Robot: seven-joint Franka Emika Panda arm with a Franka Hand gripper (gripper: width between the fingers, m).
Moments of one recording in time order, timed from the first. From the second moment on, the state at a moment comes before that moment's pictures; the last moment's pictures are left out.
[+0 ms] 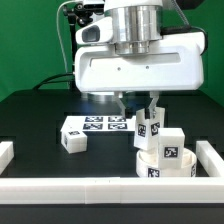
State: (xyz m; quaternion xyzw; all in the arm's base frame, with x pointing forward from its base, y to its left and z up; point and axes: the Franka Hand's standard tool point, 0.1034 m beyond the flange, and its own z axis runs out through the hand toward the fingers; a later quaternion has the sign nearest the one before) arm 0.585 0.016 0.094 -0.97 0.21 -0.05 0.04
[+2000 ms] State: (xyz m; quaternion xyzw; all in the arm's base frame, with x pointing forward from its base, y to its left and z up) arm 0.580 0.024 0.091 -0.90 0.43 -0.04 0.06
